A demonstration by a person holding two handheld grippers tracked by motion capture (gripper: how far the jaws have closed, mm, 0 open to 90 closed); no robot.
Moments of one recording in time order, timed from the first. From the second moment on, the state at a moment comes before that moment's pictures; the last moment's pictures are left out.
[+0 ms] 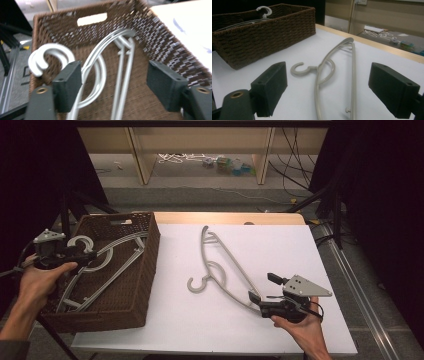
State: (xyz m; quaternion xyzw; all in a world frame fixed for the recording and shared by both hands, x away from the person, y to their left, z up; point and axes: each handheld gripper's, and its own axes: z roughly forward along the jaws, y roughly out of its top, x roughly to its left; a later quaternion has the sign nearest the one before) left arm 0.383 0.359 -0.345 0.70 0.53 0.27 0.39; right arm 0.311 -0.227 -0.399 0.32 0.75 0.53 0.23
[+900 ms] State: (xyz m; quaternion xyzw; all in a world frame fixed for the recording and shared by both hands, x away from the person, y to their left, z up) left arm 0.324 0.240 -0.349 0.68 0.41 0.25 0.55; right arm 0.312 -0.227 -0.399 0.32 0.74 0.55 0.21
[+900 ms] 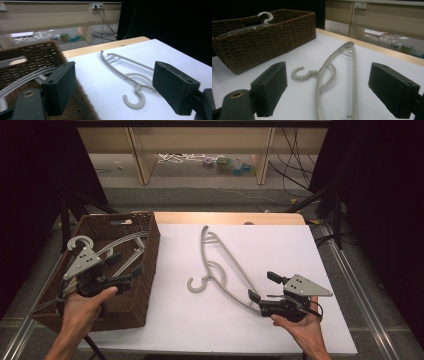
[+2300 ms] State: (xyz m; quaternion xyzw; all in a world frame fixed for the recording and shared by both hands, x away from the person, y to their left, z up) left arm 0.290 0.179 -0.424 0.73 0.32 0.23 0.56; right arm 0.335 -0.184 -0.417 0.29 0.81 0.47 0.19
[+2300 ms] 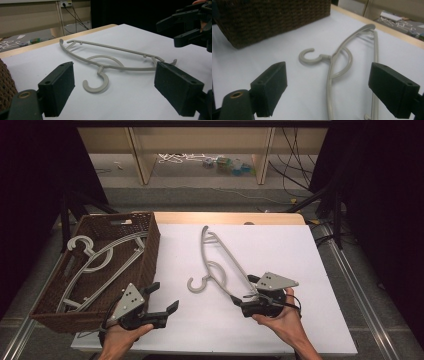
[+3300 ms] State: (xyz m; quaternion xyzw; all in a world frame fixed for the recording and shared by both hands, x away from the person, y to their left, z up) left arm 0.291 0.190 -0.424 0.72 0.32 0.23 0.57; right arm 0.398 -0.134 -0.465 0.28 0.90 0.32 0.11
